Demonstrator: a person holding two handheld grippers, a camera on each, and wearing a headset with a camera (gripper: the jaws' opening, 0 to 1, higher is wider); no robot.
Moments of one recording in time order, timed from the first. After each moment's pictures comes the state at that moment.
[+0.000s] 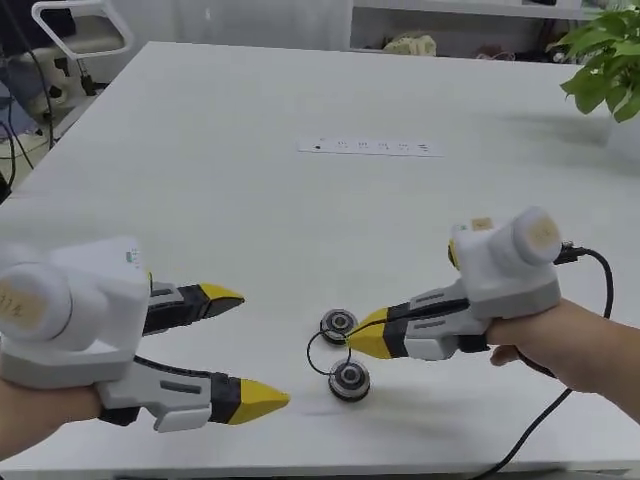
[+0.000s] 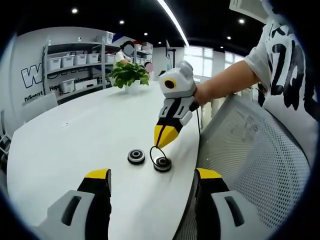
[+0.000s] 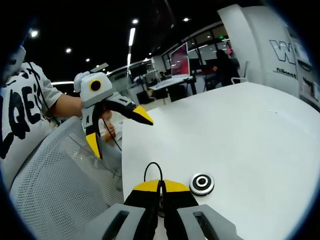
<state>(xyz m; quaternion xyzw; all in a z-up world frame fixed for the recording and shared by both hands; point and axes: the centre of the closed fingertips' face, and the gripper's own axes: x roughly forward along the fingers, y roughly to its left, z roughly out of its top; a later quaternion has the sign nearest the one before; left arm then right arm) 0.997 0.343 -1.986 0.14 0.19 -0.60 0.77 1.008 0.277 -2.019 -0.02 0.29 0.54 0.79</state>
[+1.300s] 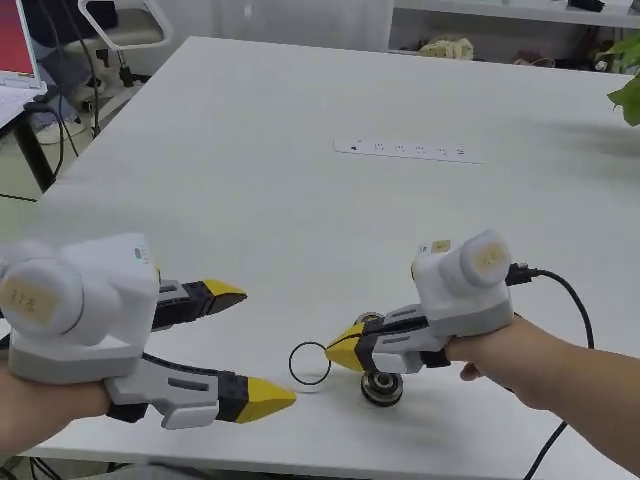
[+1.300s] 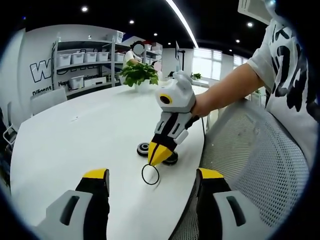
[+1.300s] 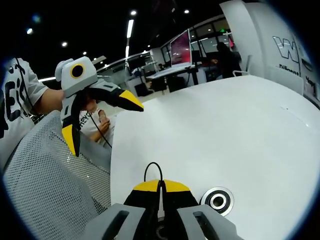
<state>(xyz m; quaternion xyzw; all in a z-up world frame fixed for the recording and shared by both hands) 1.001 0.370 -1.988 0.12 0.20 -0.57 0.79 1.025 0.327 -2.057 -0.05 0.32 0.53 0.78</state>
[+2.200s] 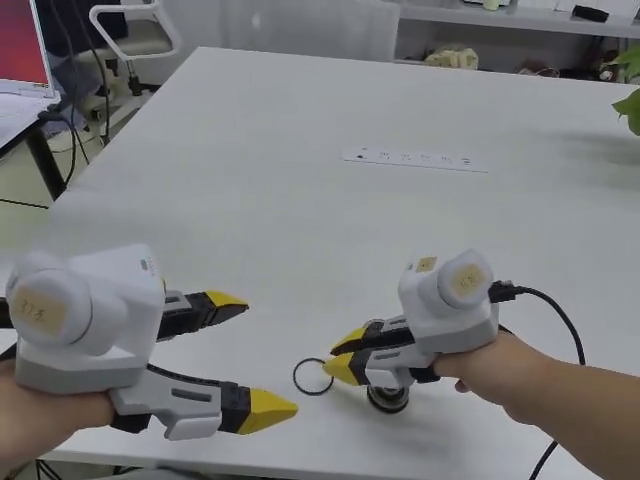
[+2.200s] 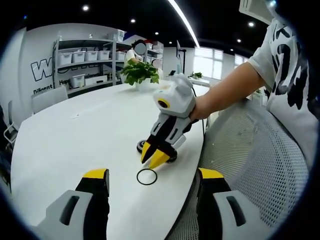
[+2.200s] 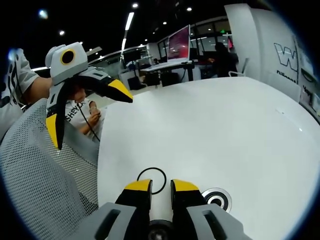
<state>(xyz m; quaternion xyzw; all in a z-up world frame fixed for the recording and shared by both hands) 0.998 0.375 -1.988 0.13 0.20 -0.56 0.79 1.034 0.326 -2.071 -0.09 0.32 0.50 0.80</state>
